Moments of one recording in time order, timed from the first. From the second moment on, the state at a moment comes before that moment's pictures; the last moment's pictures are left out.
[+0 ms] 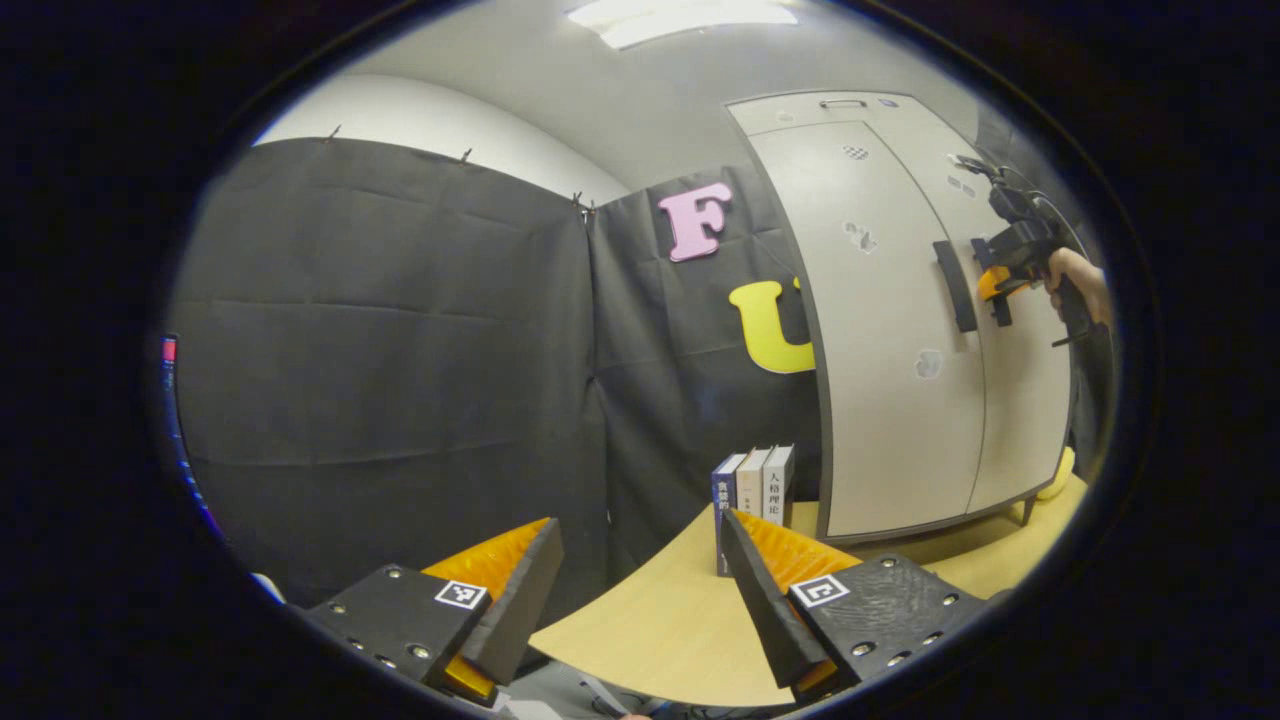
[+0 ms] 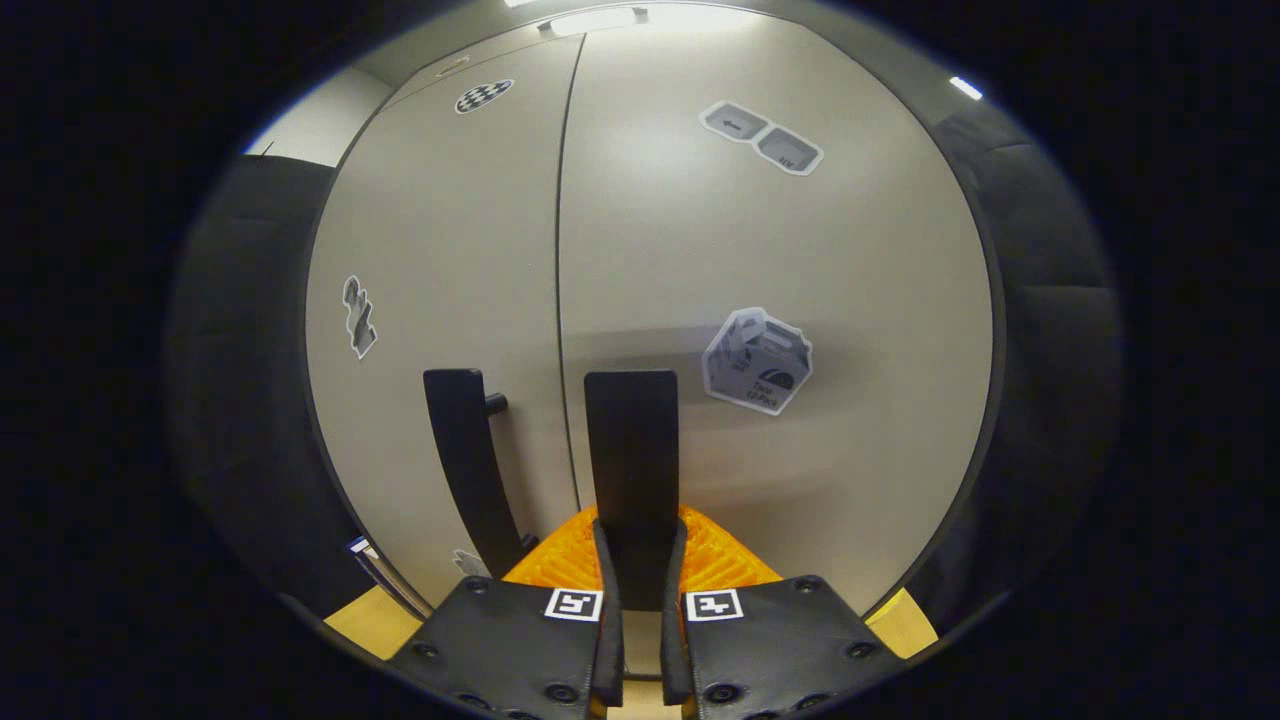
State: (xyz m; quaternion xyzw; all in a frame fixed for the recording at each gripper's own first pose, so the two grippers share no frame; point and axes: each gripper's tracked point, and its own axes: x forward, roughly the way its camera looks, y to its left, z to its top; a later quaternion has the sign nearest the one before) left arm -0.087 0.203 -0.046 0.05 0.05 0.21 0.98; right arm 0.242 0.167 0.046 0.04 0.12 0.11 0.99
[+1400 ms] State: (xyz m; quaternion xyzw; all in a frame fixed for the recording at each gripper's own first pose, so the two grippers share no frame) left arm -0.040 0.082 -0.017 0.05 0.01 0.08 1.00; right arm 0.218 0.140 0.049 0.06 0.14 0.22 0.96
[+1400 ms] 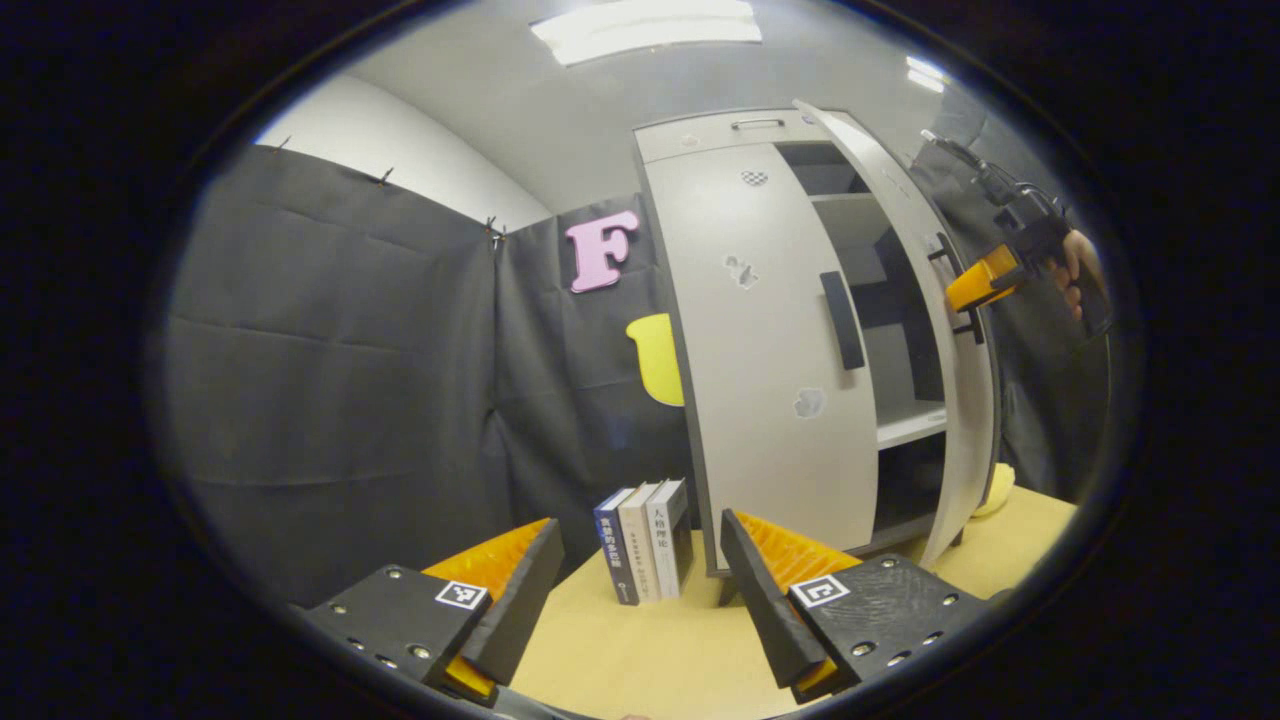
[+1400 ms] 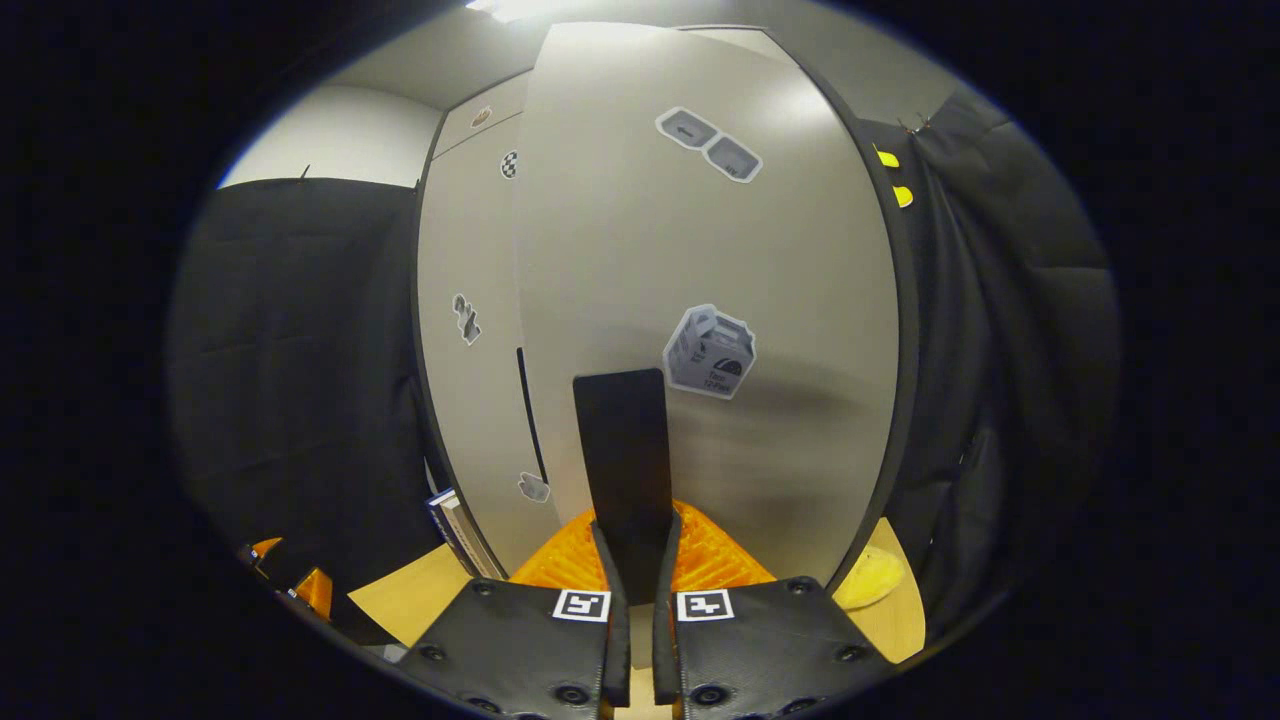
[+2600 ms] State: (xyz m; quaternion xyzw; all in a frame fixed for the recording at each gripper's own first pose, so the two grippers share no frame) left arm -0.009 -0.013 -0.026 0.03 0.03 0.01 1.00; right arm 0.199 0.087 0.051 0.04 0.11 0.23 0.97
